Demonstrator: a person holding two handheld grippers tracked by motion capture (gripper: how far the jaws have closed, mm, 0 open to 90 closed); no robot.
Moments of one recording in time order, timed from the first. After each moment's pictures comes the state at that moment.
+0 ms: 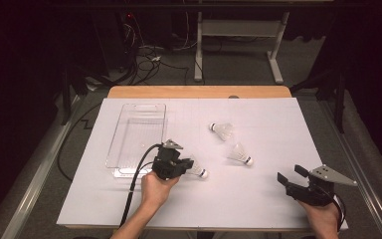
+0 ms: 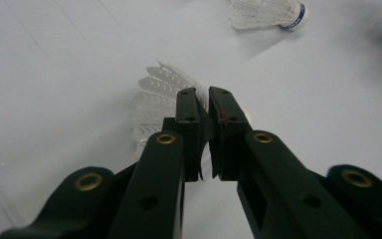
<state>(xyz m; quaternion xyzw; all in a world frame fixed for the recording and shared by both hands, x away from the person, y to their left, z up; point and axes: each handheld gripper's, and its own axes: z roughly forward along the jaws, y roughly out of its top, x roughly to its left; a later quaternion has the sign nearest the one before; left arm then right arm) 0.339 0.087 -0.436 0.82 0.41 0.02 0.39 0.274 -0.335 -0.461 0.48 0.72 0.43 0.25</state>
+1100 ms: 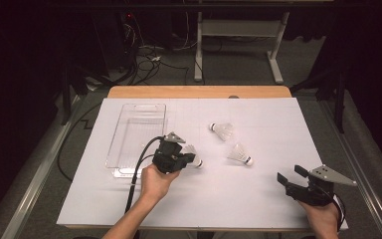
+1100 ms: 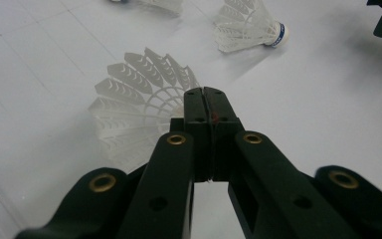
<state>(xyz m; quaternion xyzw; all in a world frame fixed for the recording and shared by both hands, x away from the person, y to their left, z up) 0.348 0.083 -0.411 0.84 0.39 0.03 0.39 0.274 -0.334 -0.461 0.49 0.72 0.43 0.25</state>
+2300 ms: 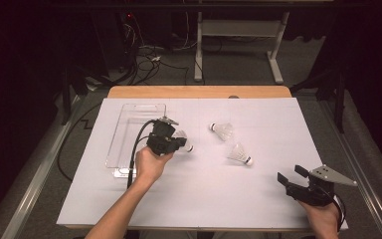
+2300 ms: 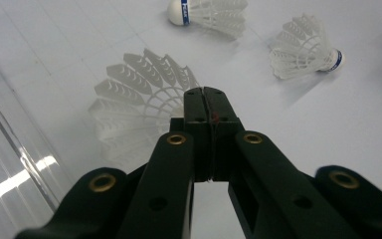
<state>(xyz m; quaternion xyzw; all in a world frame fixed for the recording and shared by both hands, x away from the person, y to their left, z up) 0.390 0.100 -0.397 0.83 0.42 0.06 0.36 0.273 -0.335 -0.461 0.49 0.71 0.43 0.25</state>
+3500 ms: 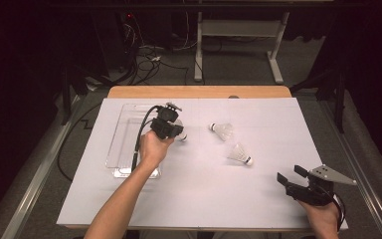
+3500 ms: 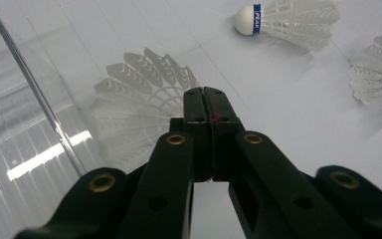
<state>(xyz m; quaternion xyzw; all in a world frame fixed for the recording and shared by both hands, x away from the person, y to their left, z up) 0.441 0.092 -0.397 0.84 0.45 0.09 0.29 0.275 -0.335 -0.462 0.49 0.71 0.44 0.24</state>
